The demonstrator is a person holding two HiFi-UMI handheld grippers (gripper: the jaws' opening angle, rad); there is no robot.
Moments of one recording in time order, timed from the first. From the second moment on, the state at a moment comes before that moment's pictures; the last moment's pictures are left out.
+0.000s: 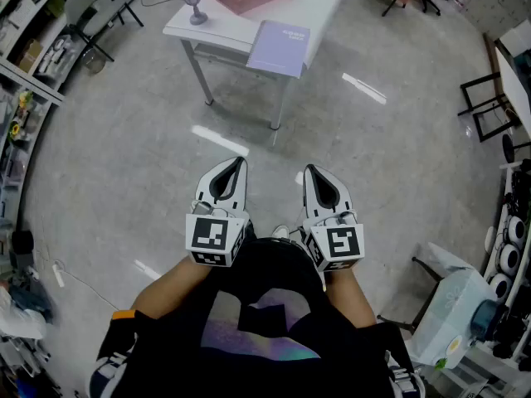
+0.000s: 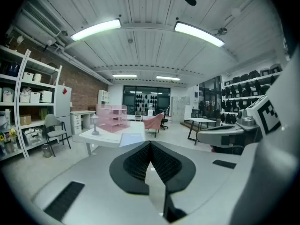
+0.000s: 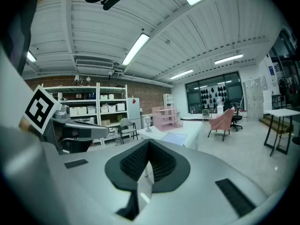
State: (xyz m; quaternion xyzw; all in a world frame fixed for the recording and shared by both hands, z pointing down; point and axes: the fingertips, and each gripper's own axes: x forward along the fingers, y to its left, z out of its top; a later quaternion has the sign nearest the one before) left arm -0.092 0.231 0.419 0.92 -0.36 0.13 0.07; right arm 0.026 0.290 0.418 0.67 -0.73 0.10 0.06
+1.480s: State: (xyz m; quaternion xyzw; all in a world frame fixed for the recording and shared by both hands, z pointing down) left arm -0.078 0.032 0.417 0.95 -0.27 0.13 0.07; right arm 0.060 0.113 0.446 0.74 -0.65 0.17 0.04
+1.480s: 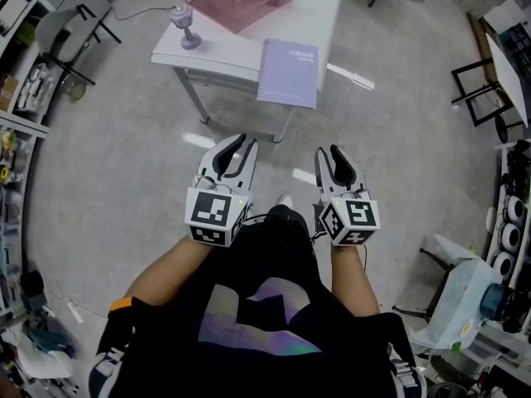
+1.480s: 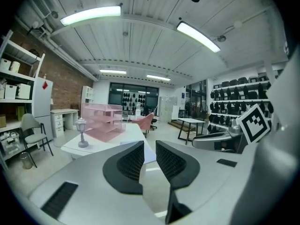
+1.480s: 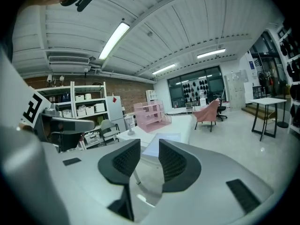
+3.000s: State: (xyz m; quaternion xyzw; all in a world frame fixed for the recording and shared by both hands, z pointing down) left arm 0.046 -0.167 0.637 0.86 -0.19 0.28 0.38; right arm 0.205 -0.073 0.646 0.65 -0.58 0.48 -0.11
